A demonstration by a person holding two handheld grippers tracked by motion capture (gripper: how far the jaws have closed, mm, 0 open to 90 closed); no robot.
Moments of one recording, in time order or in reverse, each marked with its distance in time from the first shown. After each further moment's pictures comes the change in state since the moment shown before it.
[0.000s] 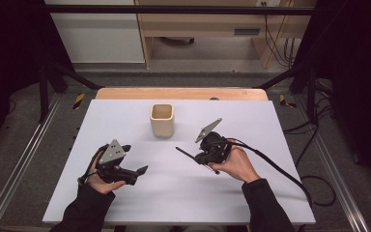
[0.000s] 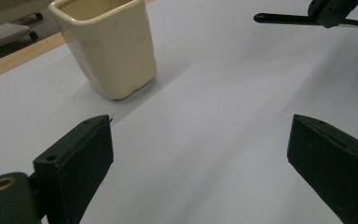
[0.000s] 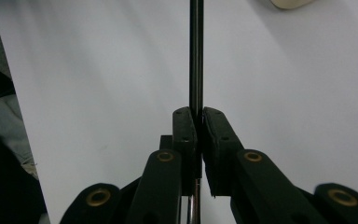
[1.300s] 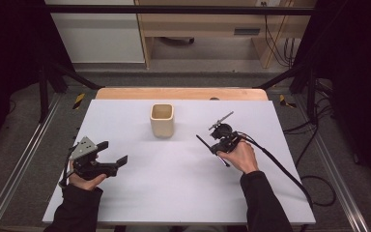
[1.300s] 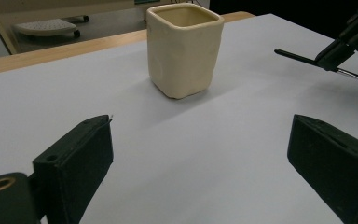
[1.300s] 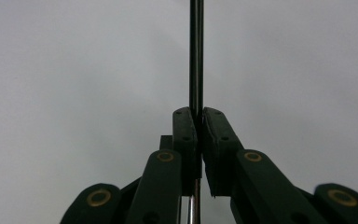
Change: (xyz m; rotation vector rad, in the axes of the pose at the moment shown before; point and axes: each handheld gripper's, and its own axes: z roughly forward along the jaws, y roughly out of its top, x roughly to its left) left arm 0.038 -0.029 -0.035 -0.138 0.113 -0.230; right arm -0.057 -0.024 0.018 0.078 -0.163 0.296
